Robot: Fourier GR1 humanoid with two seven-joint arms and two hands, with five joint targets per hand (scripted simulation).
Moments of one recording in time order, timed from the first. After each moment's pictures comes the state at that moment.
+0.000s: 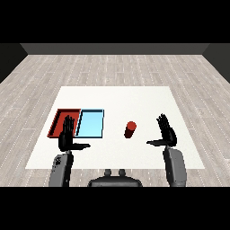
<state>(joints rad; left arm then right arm) 0.03 0.04 0.06 -1.65 0.11 -0.09 -0.45 -0.07 -0.14 -0.19 -1.46 -0.16 0.29 -0.29</state>
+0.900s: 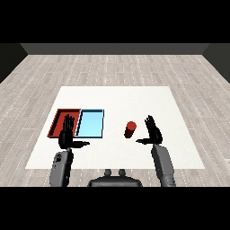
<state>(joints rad) -0.02 0.05 0.09 -1.55 0.11 -0.10 -0.48 -0.15 -0.04 -0.12 -1.25 -0.18 0.25 -0.33</state>
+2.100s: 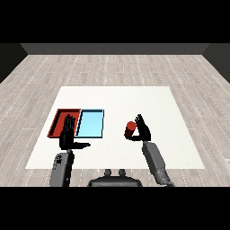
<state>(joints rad) 0.01 0.04 0.06 -1.62 0.13 -0.11 -0.46 -0.26 0.00 0.02 -1.08 -0.26 0.13 -0.38</state>
